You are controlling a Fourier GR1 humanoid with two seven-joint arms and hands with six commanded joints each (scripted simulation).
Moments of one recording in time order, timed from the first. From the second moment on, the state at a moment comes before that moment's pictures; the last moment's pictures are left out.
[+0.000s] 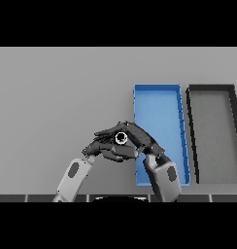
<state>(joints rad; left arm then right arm) -0.19 -0.03 -0.38 -1.54 -0.15 -0.44 0.11 -0.35 0.19 0.29 -1.99 -0.01 0.43 0.44</state>
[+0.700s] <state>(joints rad) -0.16 -0.01 -0.38 -1.60 -0.15 -0.44 0.10 -0.78 -0.09 -0.15 -1.93 -0.24 0.15 0.61</state>
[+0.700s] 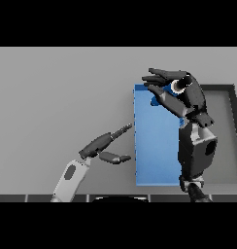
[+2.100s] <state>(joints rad) -0.18 0.00 -0.38 -1.59 -0.19 -0.40 0.06 -0.19 -0.66 0.38 -1.72 -0.66 -0.57 0.61</state>
